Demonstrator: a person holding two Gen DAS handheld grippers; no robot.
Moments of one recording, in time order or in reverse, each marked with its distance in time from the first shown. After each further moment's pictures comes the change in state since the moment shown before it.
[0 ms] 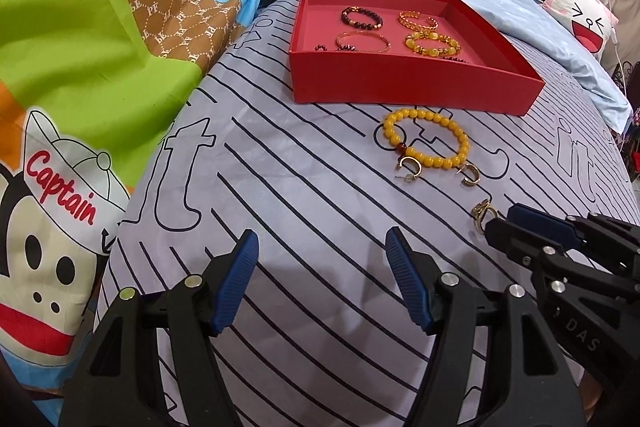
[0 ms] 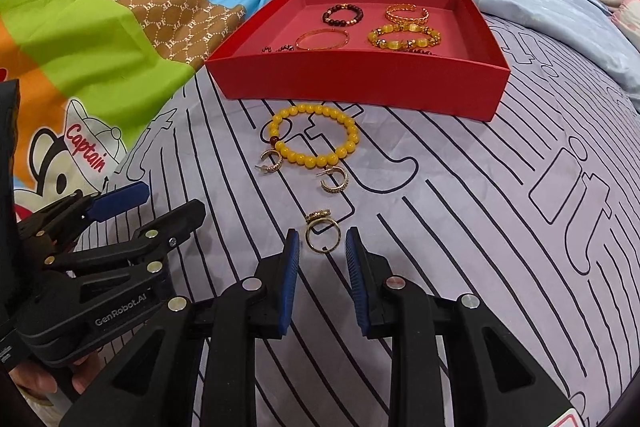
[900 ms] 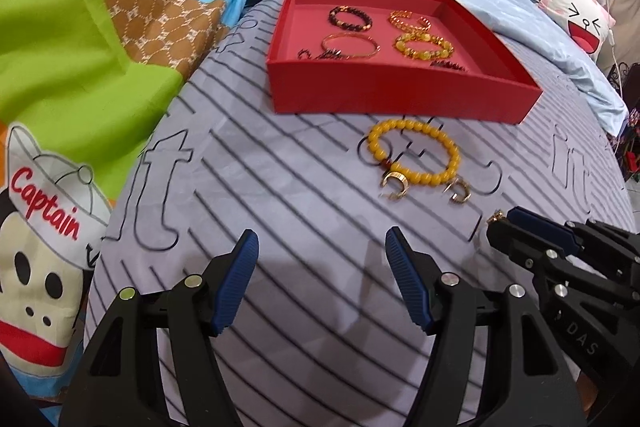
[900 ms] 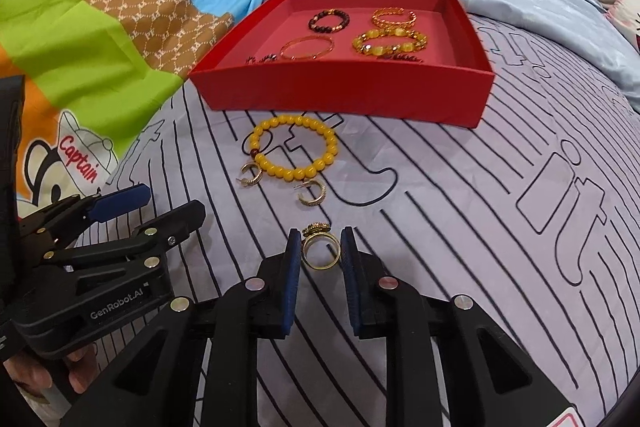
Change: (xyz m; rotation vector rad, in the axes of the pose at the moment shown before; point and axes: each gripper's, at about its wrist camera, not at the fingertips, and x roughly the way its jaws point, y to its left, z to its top) left arm 0.010 -0.009 0.018 0.000 0.017 -0.037; right arm -0.005 -0.019 0.007 0.029 -0.031 -0.013
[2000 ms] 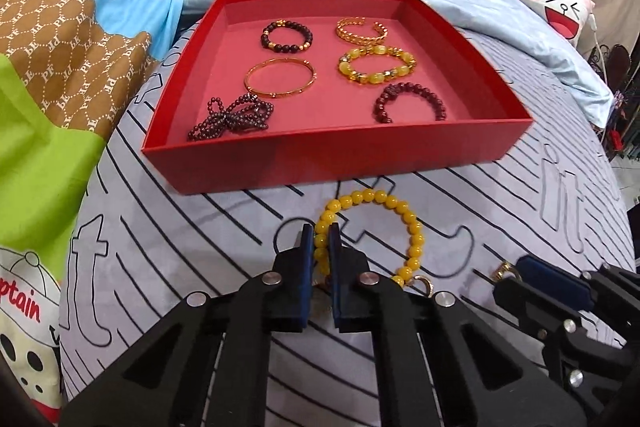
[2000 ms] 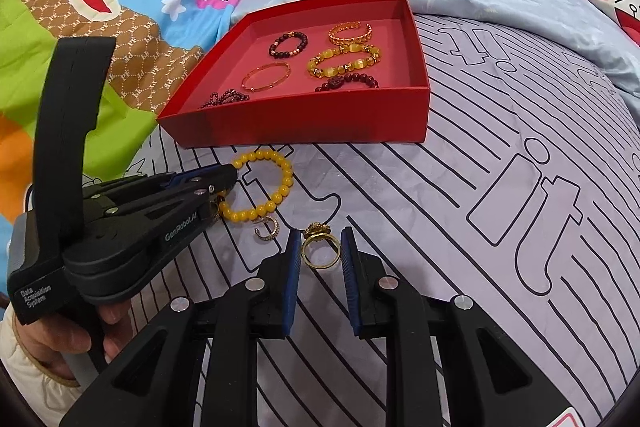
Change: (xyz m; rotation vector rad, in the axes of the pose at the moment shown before) left arm 0.035 -0.043 0.047 0.087 -0.003 -0.079; right arm -0.011 -0.031 0.012 0.088 -0.034 -0.001
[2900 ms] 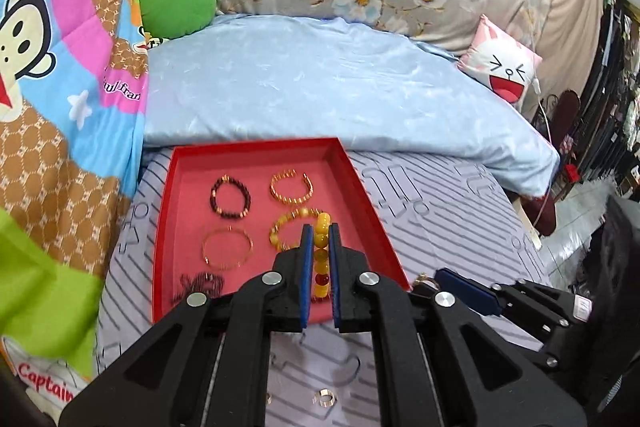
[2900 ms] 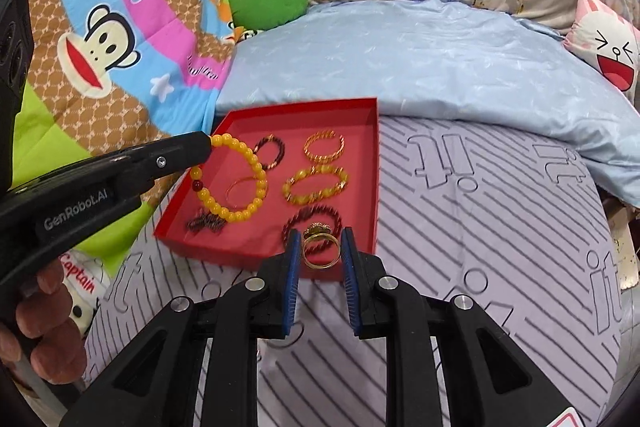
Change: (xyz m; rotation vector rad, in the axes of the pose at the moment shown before) left arm -0.076 -0.029 0.110 0.030 -0.237 -0.156; right arm -0.044 -0.021 0.088 -0.005 -0.186 -0.060
